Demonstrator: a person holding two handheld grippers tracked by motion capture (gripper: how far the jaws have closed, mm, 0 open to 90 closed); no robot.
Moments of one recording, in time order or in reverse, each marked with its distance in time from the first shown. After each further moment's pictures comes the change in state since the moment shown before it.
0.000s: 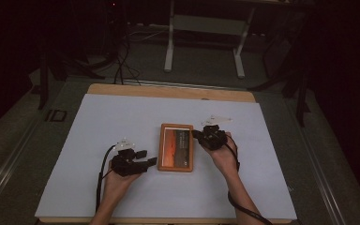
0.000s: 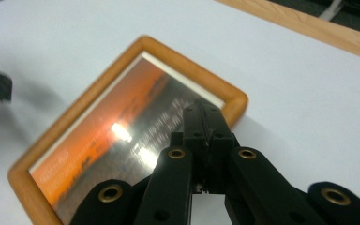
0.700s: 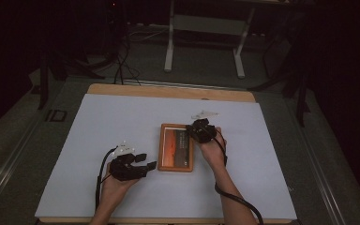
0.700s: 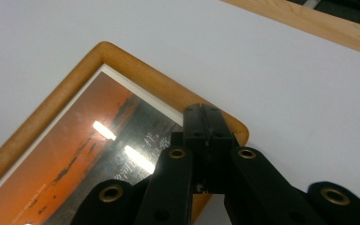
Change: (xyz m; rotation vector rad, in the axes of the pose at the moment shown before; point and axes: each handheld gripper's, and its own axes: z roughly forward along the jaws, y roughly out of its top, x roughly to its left) left arm -0.013 -0.002 -0.013 0.004 0.018 0.052; right arm -0.005 0.009 0.048 0.041 -0.081 0.028
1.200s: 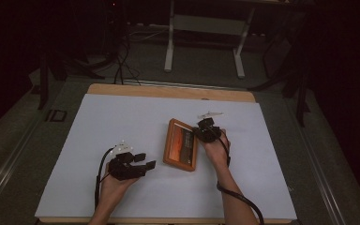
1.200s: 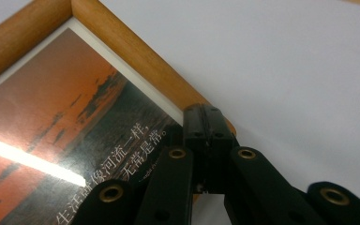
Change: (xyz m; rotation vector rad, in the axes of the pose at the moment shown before) left arm 0.003 0.001 0.000 0.000 -0.015 -0.032; right arm -0.023 -0.014 0.009 0.069 -0.033 0.108
